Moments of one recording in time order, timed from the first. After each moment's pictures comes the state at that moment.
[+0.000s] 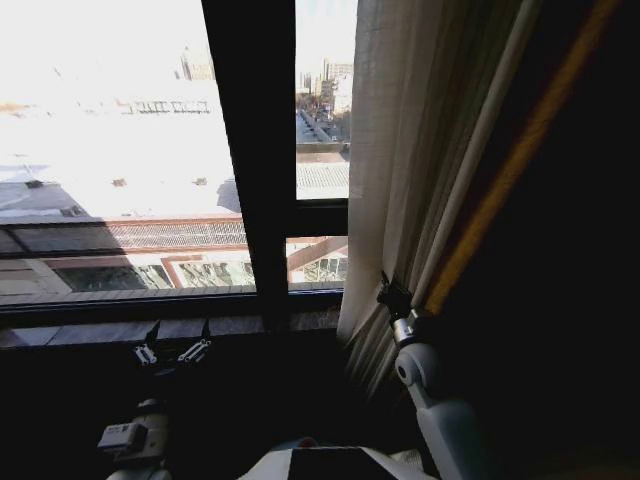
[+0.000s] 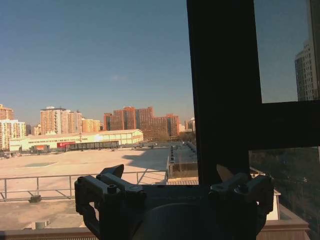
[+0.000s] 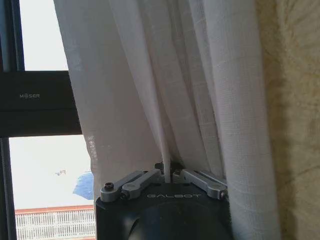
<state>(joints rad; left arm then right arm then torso) 1.96 -1.59 -0.79 -2.39 -0.14 -0.15 0.11 -1.32 1.29 0.43 2.06 0.28 -0.22 0.25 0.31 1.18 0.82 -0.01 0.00</state>
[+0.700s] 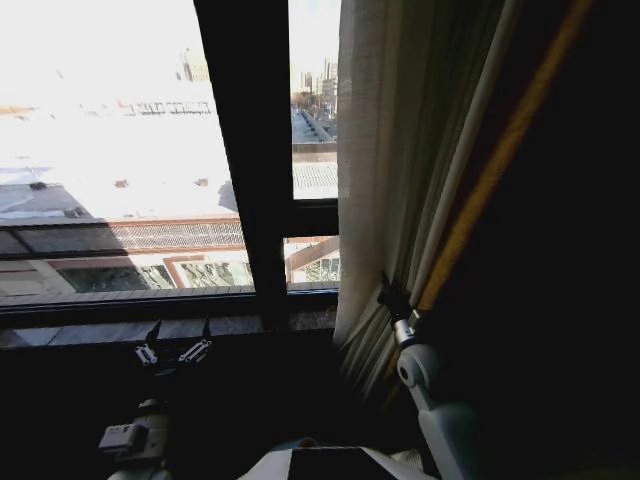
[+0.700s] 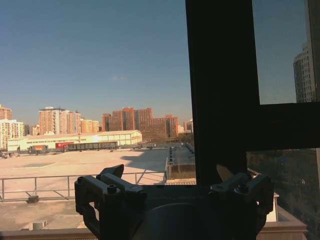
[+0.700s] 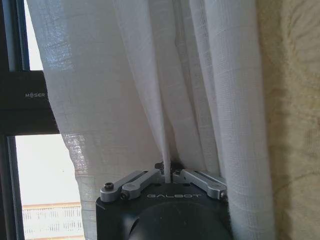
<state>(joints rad) 1.96 -1.59 -0.79 -2.39 -0.13 -0.16 0.11 -1.32 1.29 0.44 2.07 0.29 -0.24 0.24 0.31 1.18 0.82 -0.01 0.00</state>
